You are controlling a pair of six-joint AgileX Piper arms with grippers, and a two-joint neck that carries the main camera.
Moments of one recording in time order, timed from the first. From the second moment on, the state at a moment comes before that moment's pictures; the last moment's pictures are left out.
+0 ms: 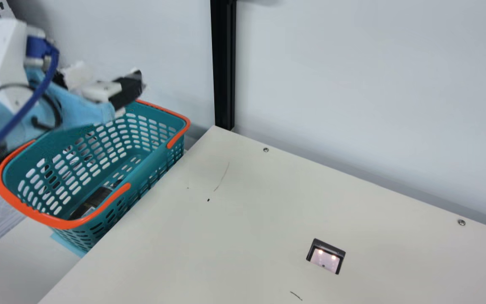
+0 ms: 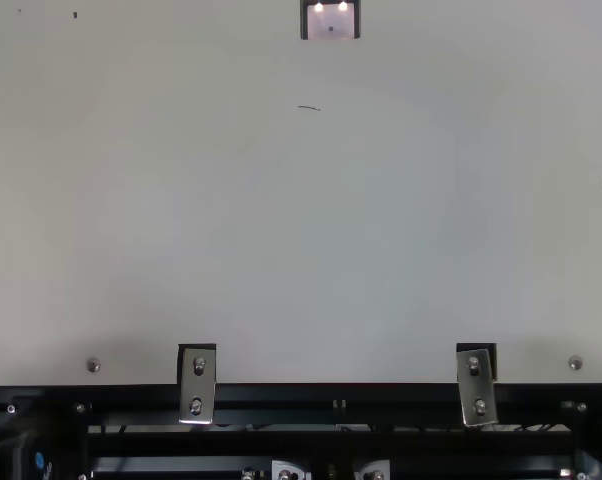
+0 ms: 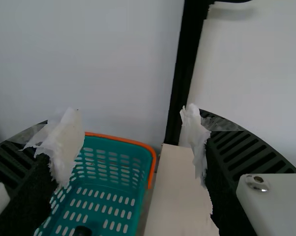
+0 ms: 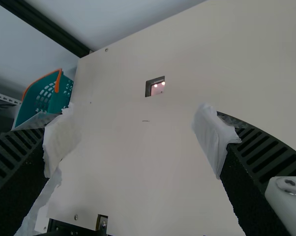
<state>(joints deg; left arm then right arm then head) 21.4 64.4 -48.9 -55.3 11.0 53.4 -12.2 46.1 -61.6 36.5 69.9 0.0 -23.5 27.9</state>
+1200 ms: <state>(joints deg) 35.0 103.6 -68.2 -23.0 31.0 35.0 -12.2 46.1 -61.6 36.5 69.9 0.0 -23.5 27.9</state>
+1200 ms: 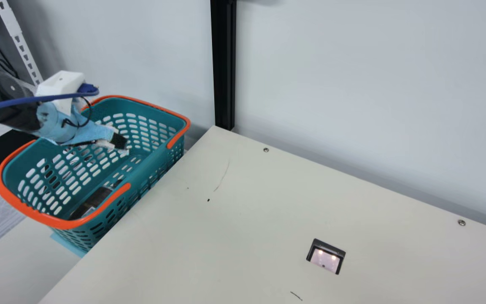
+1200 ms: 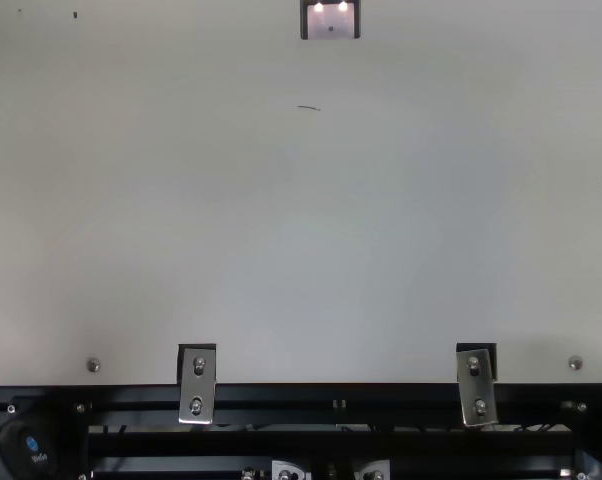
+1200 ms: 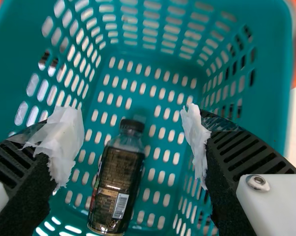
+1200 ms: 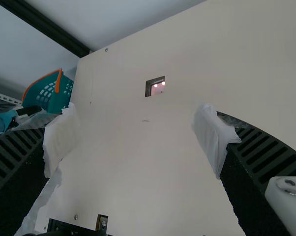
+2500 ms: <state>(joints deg) 32.3 124.7 -81.7 -0.5 39.6 22.8 -12.2 46.1 -61.6 36.5 69.9 0.0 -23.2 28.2</state>
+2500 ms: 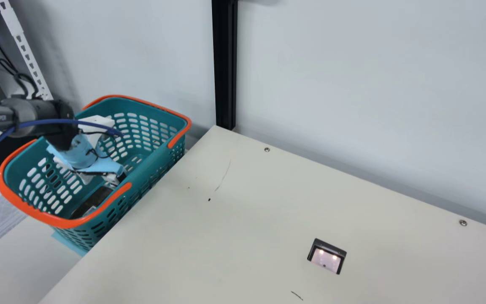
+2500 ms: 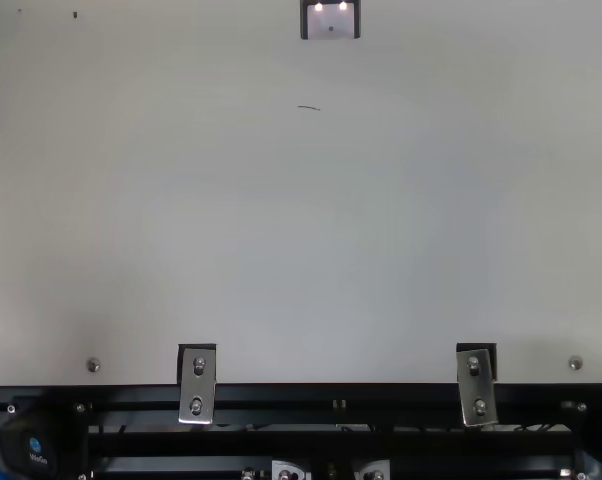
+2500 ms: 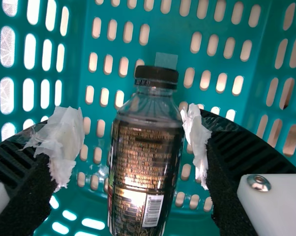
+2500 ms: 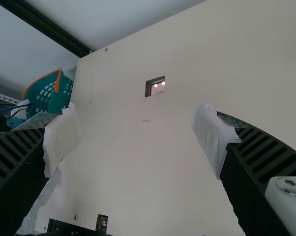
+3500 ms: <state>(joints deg) 31.8 135.0 -91.8 1.4 51.9 24.2 -12.2 46.1 -61.6 36.5 69.9 0.0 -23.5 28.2</state>
